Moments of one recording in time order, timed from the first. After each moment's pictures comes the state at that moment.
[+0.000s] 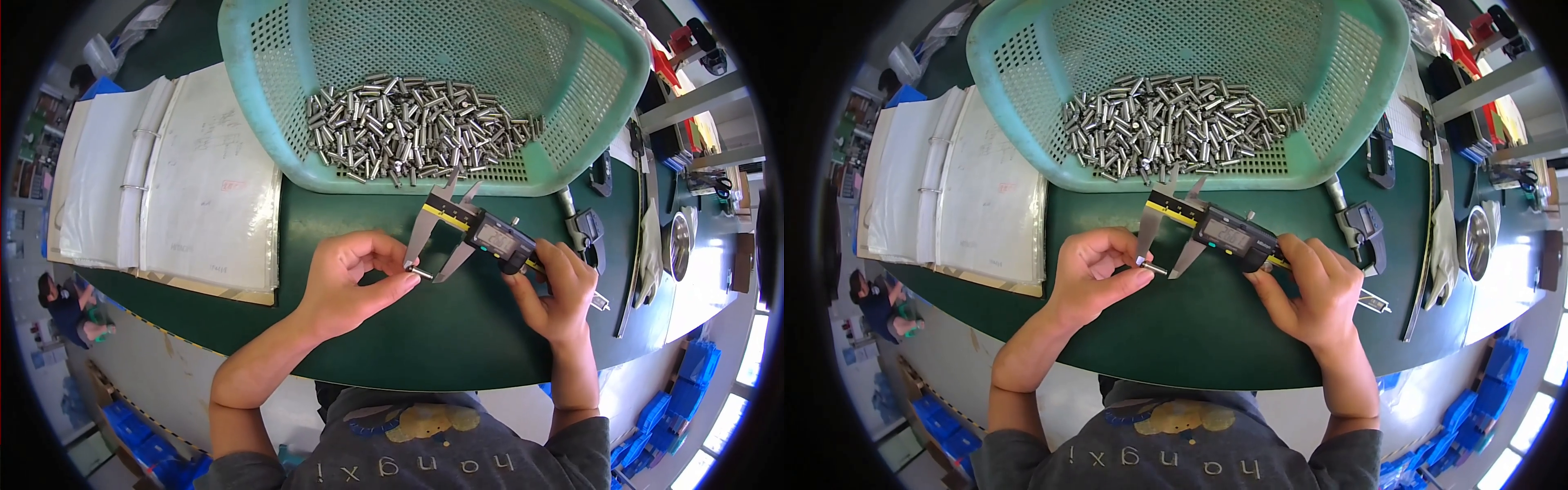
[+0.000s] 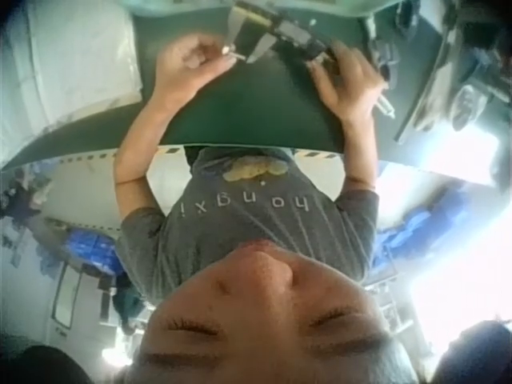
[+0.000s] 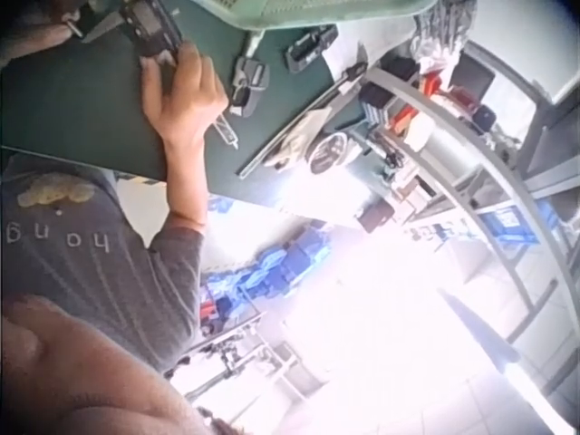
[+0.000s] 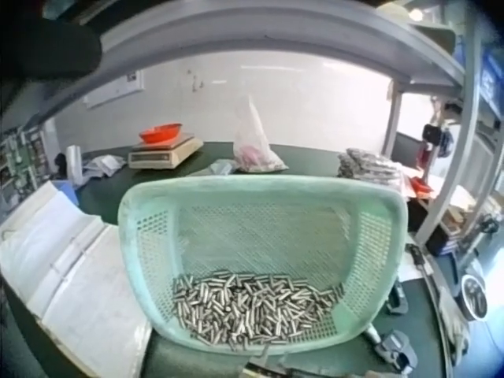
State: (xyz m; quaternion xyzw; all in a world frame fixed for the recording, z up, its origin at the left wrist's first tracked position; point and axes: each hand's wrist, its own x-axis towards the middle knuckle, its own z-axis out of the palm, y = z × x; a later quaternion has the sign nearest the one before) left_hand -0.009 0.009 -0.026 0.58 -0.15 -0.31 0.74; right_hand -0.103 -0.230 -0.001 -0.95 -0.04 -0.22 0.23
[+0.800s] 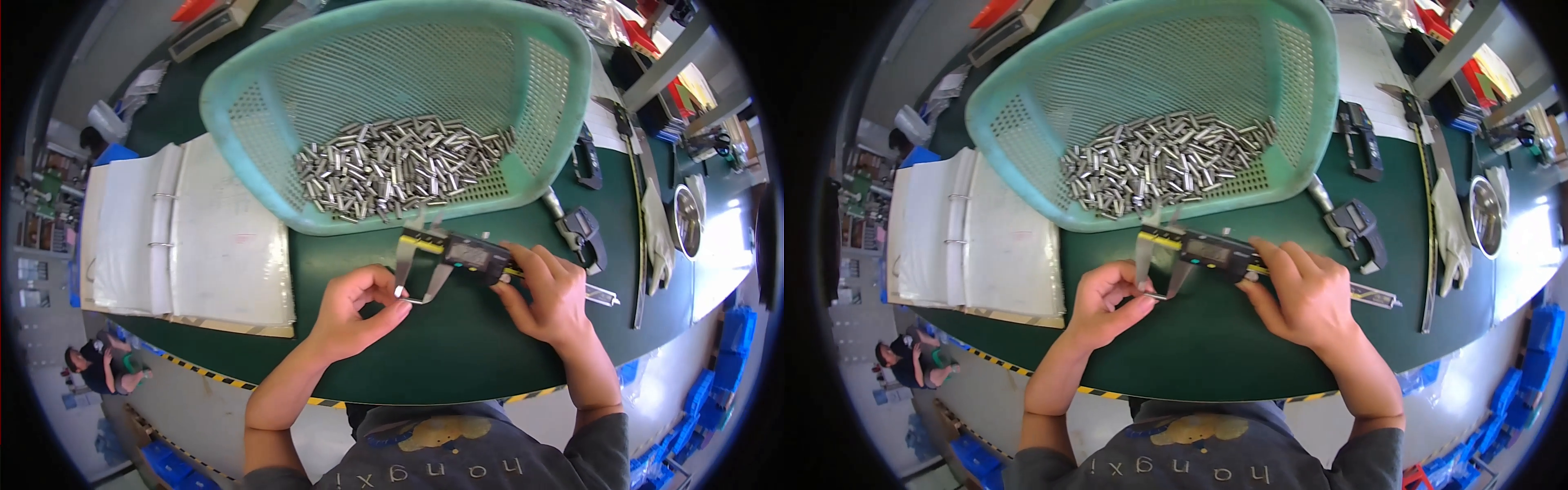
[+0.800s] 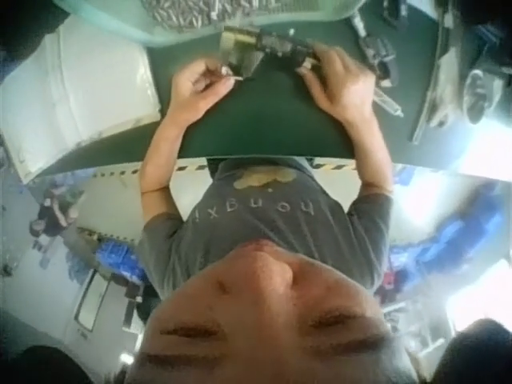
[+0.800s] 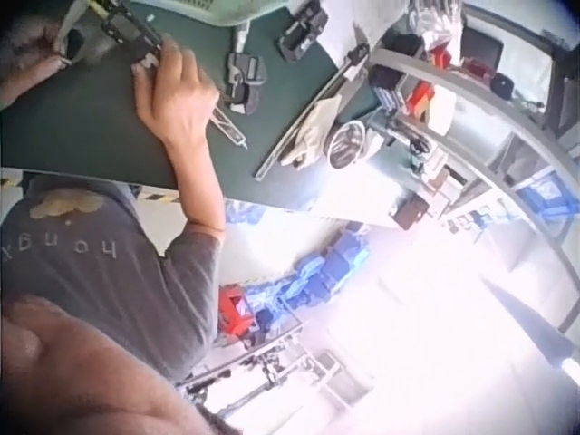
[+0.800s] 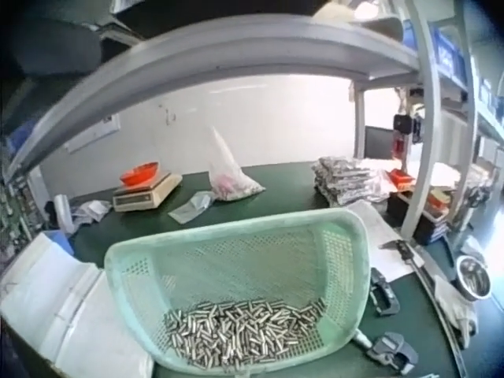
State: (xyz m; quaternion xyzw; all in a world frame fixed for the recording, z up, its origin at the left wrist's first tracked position) left_hand -0.006 0.015 -0.023 0.64 -0.20 -0.31 0.68; right_hand -0.103 -0.230 0.003 -0.96 -0.05 -0.17 0.21
